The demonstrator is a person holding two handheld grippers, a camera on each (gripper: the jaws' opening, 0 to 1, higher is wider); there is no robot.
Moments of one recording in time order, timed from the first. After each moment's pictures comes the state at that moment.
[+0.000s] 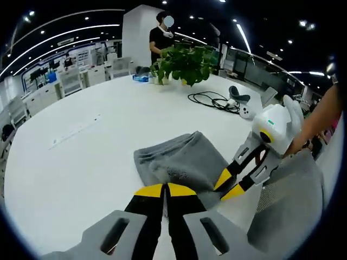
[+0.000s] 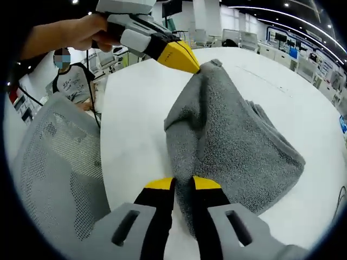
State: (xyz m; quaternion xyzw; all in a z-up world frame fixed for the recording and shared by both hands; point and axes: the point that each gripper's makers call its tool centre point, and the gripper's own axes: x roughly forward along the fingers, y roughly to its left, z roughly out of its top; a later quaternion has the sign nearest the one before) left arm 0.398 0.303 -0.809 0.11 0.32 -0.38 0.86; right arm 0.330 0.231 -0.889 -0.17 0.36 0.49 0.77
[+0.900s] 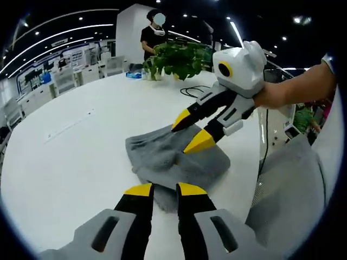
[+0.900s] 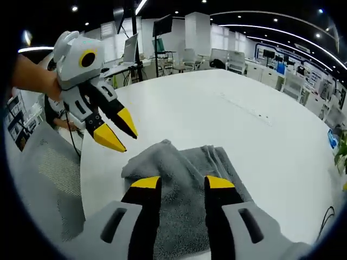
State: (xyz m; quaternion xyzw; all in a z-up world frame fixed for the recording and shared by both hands) left arm 0.365 0.312 -0.827 0.11 0.32 -0.40 0.85; right arm 0.420 0.239 -0.841 -0.15 0.29 0.48 0.82
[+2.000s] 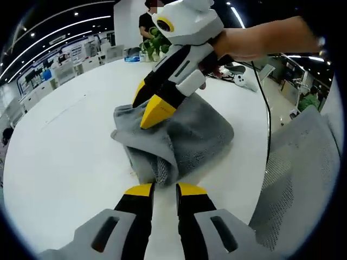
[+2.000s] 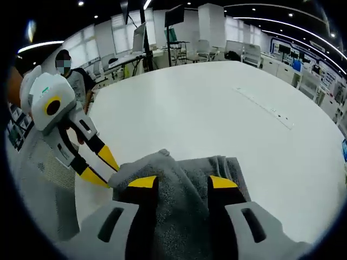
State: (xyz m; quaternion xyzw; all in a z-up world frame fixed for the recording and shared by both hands) left arm 0.340 0.309 -0.886 0.16 0.36 -0.37 0.84; right arm 0.434 0.274 -0.871 -0.19 0.33 0.52 0.77
